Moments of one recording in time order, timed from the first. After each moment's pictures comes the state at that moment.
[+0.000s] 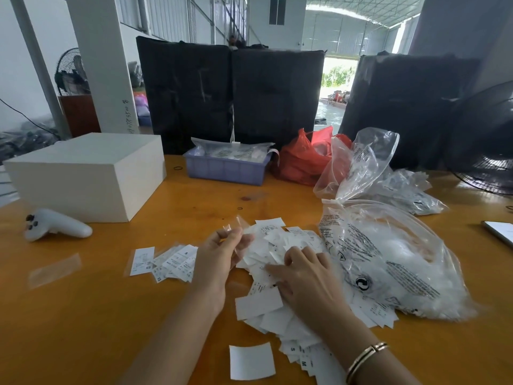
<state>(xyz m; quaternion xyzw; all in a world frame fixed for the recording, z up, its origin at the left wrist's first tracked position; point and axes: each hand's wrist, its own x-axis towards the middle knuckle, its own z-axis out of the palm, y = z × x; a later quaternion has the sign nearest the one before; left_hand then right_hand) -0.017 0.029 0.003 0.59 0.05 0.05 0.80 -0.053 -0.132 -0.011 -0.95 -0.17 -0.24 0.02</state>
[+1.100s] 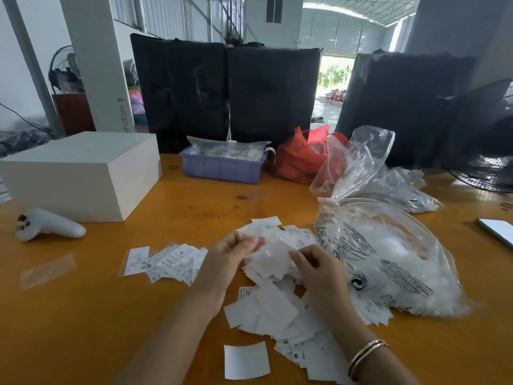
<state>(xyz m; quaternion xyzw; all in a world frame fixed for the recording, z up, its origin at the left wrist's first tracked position) -0.025 0.024 0.003 0.68 -0.07 -0.02 0.73 -0.044 -0.147 -0.015 -0.84 0.06 -0.18 0.50</state>
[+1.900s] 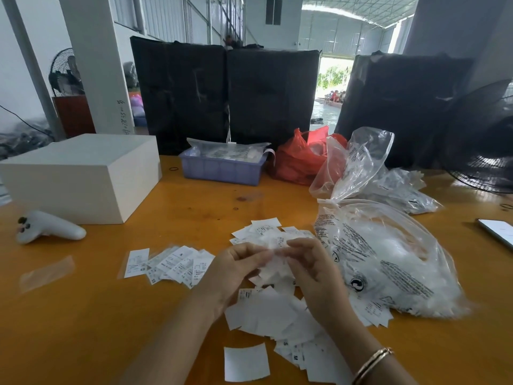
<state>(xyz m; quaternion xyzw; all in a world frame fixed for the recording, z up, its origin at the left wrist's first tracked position) -0.023 0.021 0.000 0.64 -0.09 -0.10 0.76 -0.061 -0.141 -0.008 -0.77 -0.13 -0.22 0.58</state>
